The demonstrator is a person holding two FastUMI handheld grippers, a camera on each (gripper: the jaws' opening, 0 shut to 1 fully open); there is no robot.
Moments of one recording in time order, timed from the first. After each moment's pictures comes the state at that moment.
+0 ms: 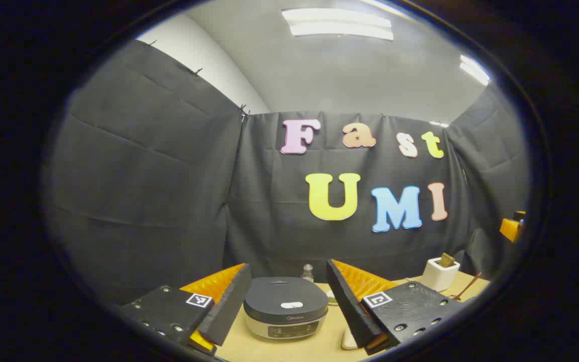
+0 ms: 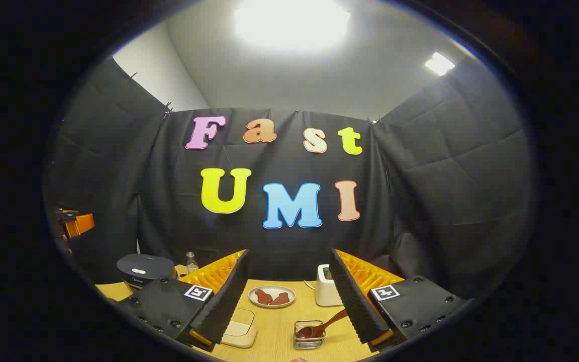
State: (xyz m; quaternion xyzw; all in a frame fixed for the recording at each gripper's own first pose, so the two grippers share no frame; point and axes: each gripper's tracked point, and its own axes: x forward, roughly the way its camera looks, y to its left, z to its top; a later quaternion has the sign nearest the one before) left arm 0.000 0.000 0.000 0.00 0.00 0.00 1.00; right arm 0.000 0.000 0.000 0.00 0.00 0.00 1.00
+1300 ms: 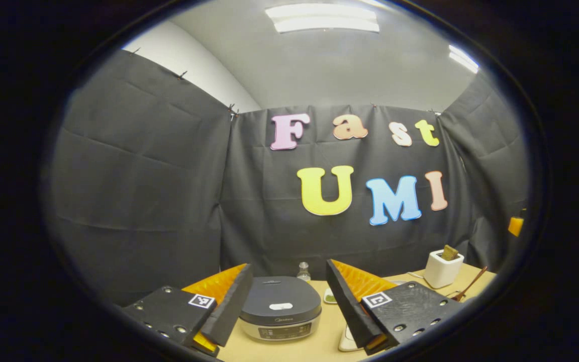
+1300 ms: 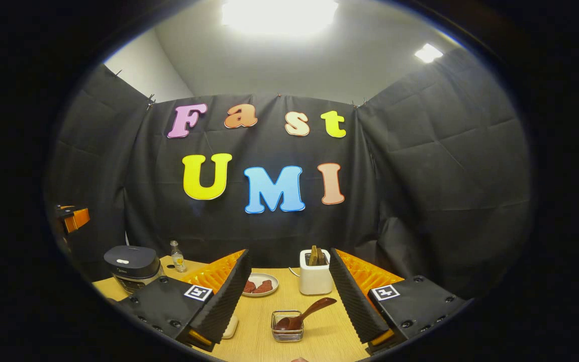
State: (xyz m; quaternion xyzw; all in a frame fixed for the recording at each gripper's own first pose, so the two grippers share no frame) left arm 0.021 -0.043 -0.005 0.03 0.01 0.00 1.00; right arm 0.008 -0.060 -0.033 0.02 0.05 -0.03 1.00
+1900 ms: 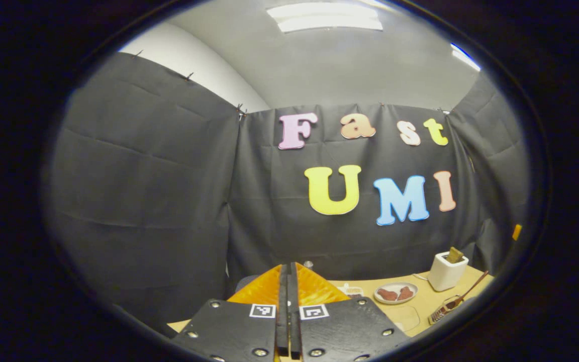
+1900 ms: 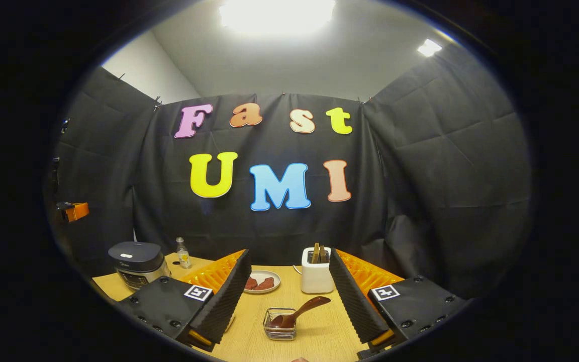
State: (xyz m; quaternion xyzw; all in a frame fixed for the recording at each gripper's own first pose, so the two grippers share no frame) left arm 0.016 -0.054 -0.007 0.02 0.02 0.03 1.00; right arm 0.004 -0.080 -0.049 0.02 0.05 0.01 1.00
